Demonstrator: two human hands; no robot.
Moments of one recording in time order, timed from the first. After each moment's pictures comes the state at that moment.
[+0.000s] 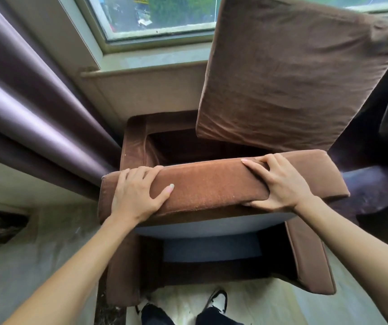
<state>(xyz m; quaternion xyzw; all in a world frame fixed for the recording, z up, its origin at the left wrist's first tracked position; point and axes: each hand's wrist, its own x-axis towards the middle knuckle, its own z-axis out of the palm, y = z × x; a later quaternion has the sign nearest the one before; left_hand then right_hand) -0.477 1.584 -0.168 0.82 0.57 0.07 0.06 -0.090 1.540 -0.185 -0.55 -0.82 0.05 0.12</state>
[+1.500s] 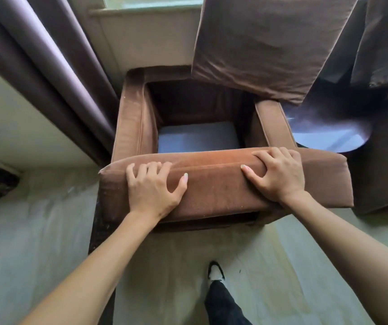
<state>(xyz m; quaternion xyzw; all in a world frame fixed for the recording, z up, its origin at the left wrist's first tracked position) -0.490 1.255 -0.236 0.78 0.62 0.04 0.01 -0.178 1.233 -0.258 -0.73 -0.68 -0.06 0.09</state>
